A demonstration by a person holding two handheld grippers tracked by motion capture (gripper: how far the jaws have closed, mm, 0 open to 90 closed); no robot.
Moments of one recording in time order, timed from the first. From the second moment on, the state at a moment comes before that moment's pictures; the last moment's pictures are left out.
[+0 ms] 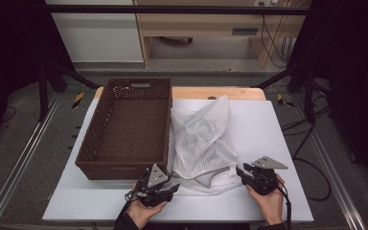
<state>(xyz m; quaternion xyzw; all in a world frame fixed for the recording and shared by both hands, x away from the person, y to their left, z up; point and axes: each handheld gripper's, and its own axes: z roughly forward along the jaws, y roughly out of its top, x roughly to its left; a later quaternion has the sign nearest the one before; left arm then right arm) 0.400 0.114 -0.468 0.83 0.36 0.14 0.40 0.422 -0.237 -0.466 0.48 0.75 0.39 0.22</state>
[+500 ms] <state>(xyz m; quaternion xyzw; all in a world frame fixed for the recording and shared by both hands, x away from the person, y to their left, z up) 0.408 0.105 -0.482 0.84 0.36 0.17 0.37 0.431 -0.239 -0.482 0.53 0.74 0.36 0.21</state>
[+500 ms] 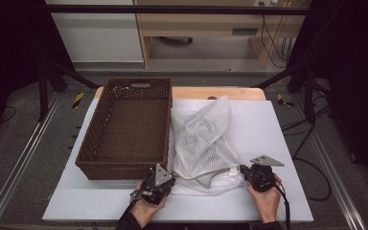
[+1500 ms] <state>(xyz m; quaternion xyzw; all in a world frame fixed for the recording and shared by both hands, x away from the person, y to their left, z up) 0.379 0.160 -0.455 0.80 0.35 0.18 0.44 0.410 -0.274 -0.455 0.50 0.69 0.45 0.28</state>
